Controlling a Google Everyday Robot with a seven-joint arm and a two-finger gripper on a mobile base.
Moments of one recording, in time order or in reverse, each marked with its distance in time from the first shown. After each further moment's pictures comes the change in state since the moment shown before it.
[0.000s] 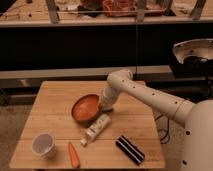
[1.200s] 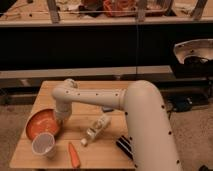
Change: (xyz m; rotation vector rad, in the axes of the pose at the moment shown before) arm -0.107 -0.201 0.126 -0.108 -0.172 -0.278
